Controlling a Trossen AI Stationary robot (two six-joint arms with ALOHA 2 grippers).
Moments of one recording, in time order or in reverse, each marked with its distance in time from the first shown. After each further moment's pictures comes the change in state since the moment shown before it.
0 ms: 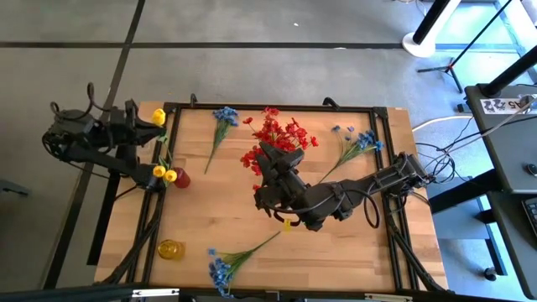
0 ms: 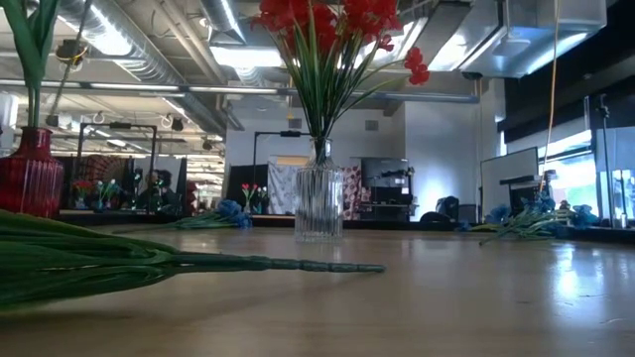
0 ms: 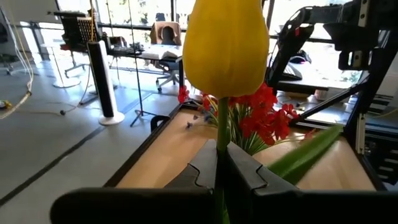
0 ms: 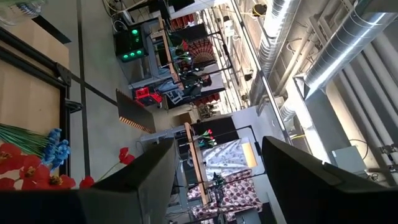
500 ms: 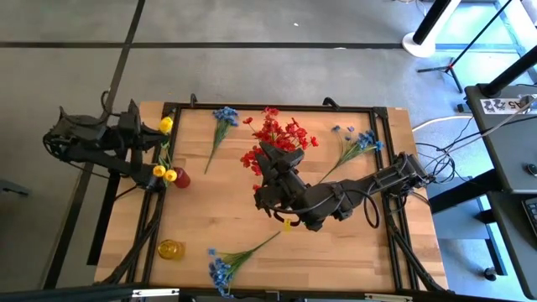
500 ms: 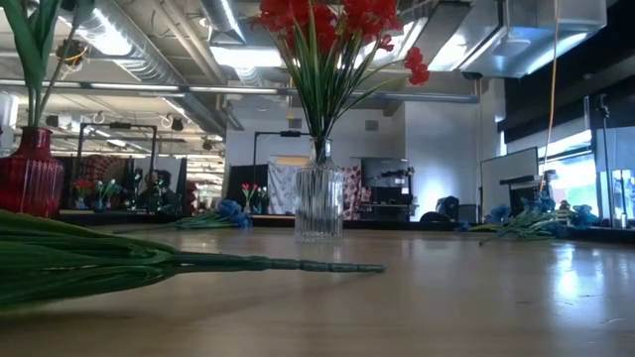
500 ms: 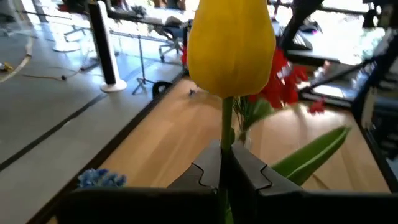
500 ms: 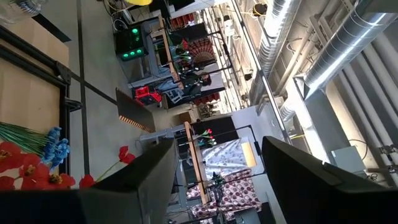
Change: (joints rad) left arm 0.000 0.001 -0.028 -0.126 0.024 -0.114; right arm -0.001 0.000 0.000 -0.004 0.002 0.000
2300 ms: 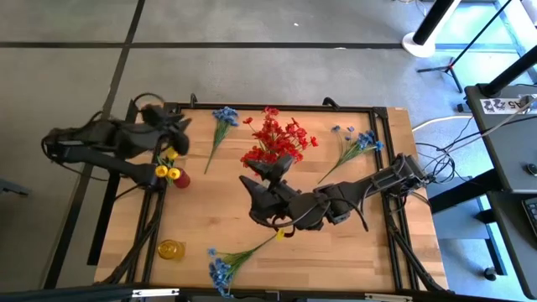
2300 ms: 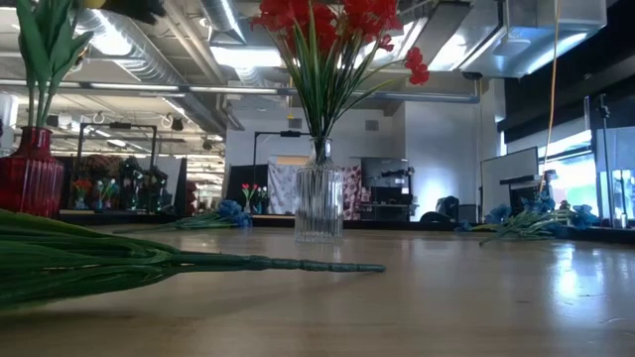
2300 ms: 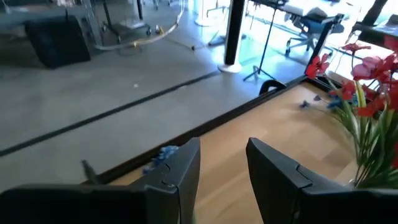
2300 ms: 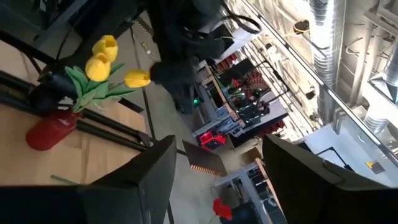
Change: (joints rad) left arm 0.124 0.362 0.033 0.017 -0.415 -0.374; right arm 0.000 0.017 -0.001 -0.206 -0.254 0.547
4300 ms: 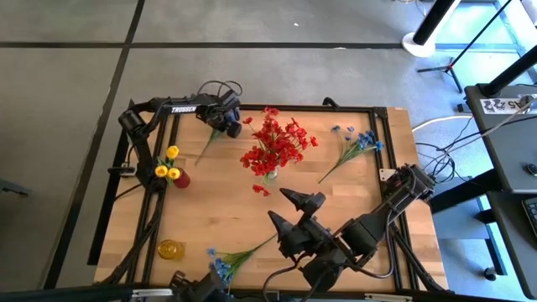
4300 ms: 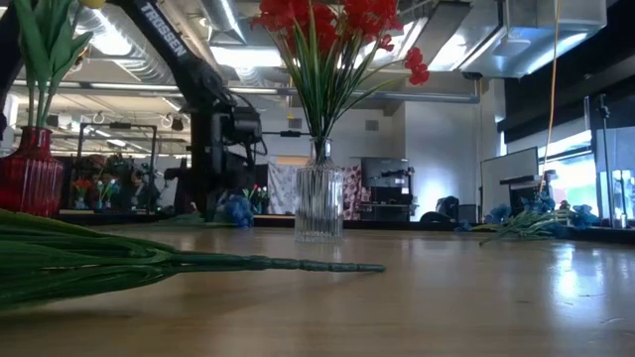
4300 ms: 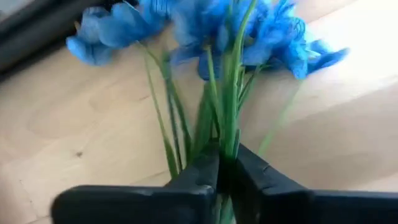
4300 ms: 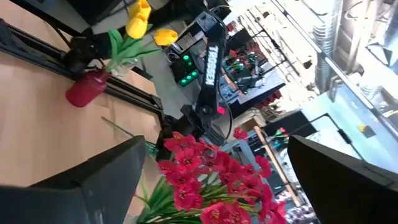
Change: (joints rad) left arm 0.882 1.092 0.000 0.364 0.707 0.267; right arm 0.242 0.003 0.000 -0.548 0.313 0.583
